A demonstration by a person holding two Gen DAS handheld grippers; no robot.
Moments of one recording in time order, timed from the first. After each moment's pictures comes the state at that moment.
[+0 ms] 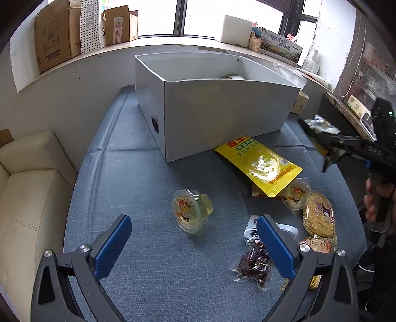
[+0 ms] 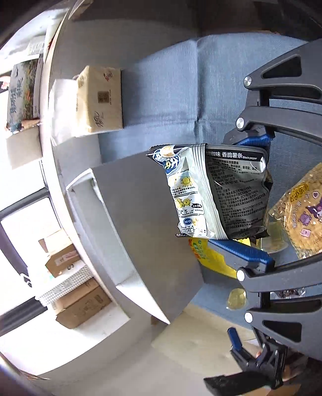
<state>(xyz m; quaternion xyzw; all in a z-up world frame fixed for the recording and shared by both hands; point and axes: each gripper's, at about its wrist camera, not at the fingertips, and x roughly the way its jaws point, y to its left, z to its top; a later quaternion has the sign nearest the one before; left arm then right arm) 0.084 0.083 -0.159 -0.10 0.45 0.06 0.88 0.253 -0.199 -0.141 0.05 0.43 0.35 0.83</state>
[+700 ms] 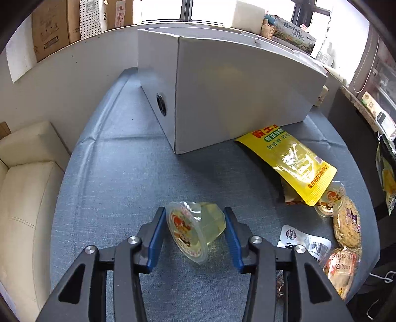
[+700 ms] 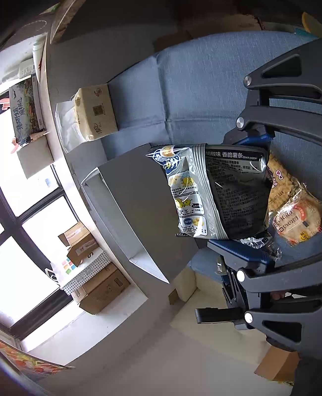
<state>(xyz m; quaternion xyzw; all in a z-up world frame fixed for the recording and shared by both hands) 0.109 0.106 -0.190 -0.11 0.48 0.07 0.87 0.191 -0.236 -0.126 0.12 0.42 0.37 0.82</state>
